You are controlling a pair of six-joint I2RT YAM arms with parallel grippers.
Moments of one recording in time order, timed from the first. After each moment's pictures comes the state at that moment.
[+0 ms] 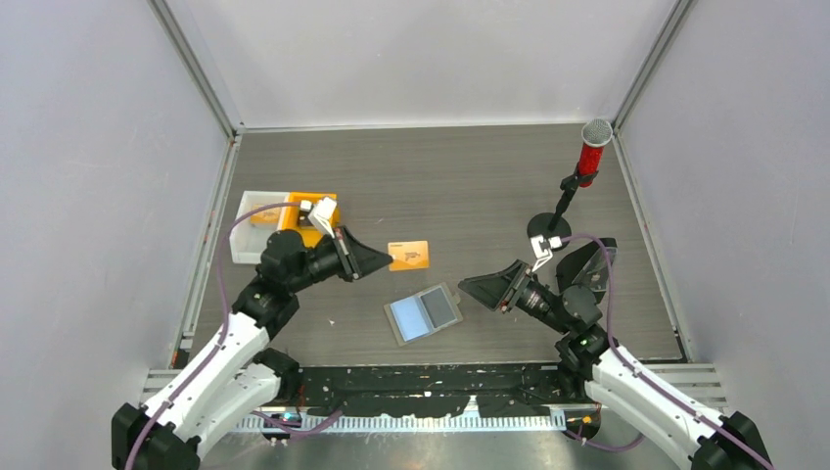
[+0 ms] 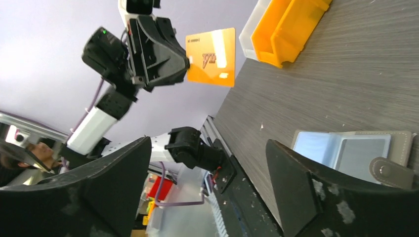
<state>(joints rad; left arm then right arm) -0.51 0.76 0.51 0.10 0.49 -0.88 0.61 0.54 0.07 0.63 -0.37 1.12</state>
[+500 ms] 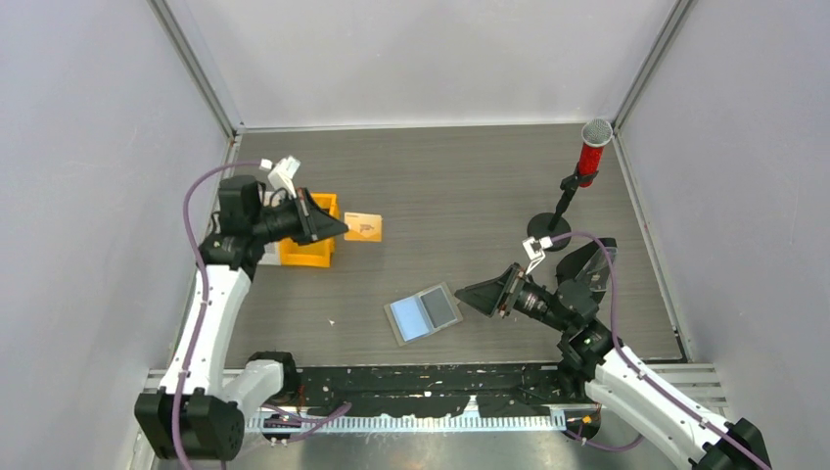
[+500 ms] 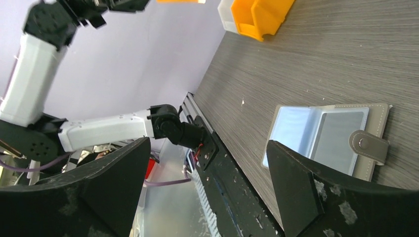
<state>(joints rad) -0.05 0.97 0.92 -0.47 0.80 -0.47 0.61 0.49 0.12 0.39 -0.43 1.01</state>
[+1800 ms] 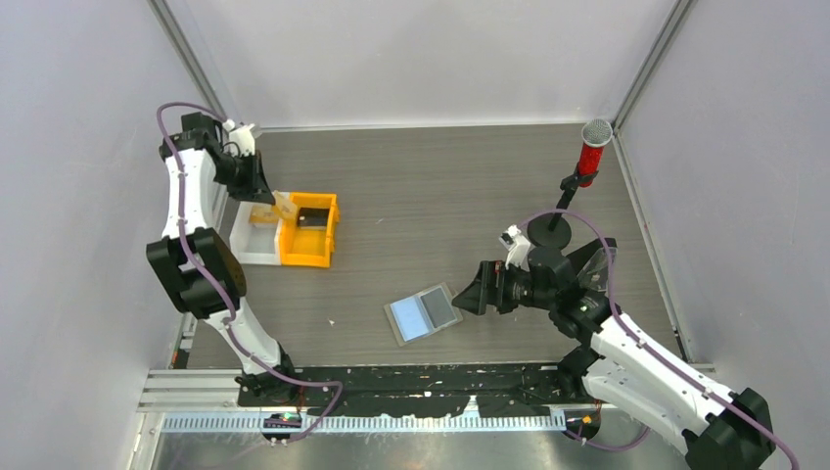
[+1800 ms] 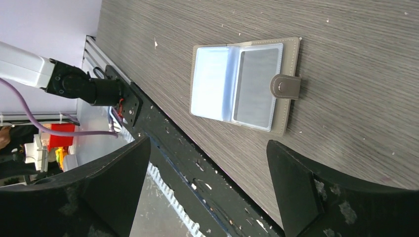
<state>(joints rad) 0.29 1.80 1.76 -1.16 0.51 0.26 0.61 0.72 0.44 -0.24 -0.42 0.67</state>
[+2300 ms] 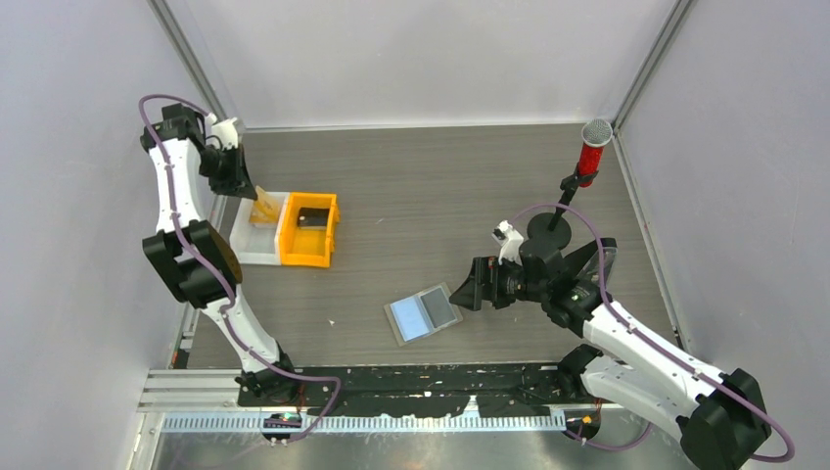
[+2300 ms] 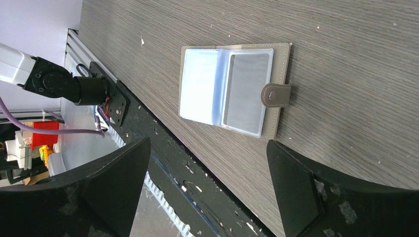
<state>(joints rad) 0.36 1.90 1.95 -1.29 0.45 0.30 0.61 0.85 0.50 -0.24 -0.40 0.60</state>
